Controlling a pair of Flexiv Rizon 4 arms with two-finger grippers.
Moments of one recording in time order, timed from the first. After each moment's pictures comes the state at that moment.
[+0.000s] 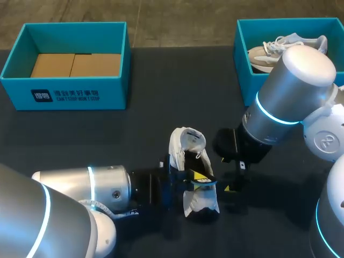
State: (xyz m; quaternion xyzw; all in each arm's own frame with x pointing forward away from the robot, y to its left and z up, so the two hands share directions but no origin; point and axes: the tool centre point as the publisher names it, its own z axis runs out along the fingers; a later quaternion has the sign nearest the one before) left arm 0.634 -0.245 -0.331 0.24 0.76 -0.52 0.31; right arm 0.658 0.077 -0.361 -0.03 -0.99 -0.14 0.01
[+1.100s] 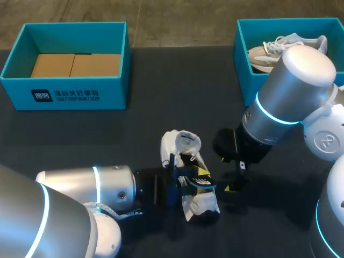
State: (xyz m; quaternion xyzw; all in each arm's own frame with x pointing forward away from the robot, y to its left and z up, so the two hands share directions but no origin) left arm 0.632 -0.252 -0.331 0.25 0.76 -0.50 0.32; right arm 0.658 0.077 -0.361 -0.03 -0.99 -0.14 0.01
